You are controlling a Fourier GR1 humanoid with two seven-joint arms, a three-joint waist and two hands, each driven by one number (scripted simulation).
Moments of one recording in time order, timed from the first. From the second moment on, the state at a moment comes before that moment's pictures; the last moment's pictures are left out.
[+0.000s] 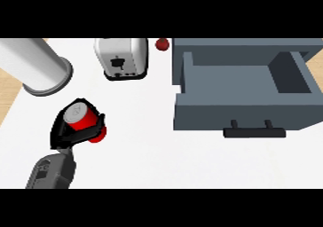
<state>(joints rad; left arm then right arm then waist) -0.23 0.06 0.22 -1.12 0.05 -0.14 -0.33 0.30 -0.01 -0.27 -2.18 -0.12 0.23 0.08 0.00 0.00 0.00</state>
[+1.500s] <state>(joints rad) -0.93 0.00 -0.17 -1.22 0.02 0.41 0.27 0.28 -0.03 -0.28 -2.18 -0.12 0.21 0.09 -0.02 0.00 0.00</state>
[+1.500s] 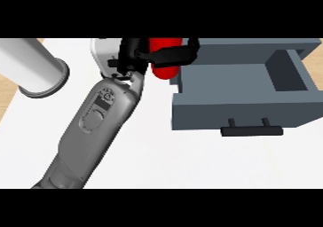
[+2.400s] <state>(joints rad) -1.38 0.00 -0.26 -0.74 0.22 0.54 0.22 0.25 -0.04 -0.29 -2.17 -0.13 0.21 0.12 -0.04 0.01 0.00</state>
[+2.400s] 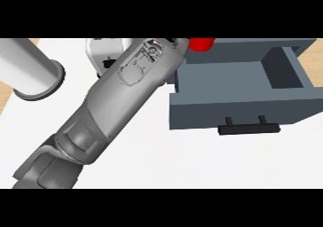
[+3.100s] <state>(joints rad) -1.50 0.00 -0.38 -0.49 0.38 0.57 0.11 0.19 -0.03 -0.27 -2.13 -0.09 0.21 0.11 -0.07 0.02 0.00</state>
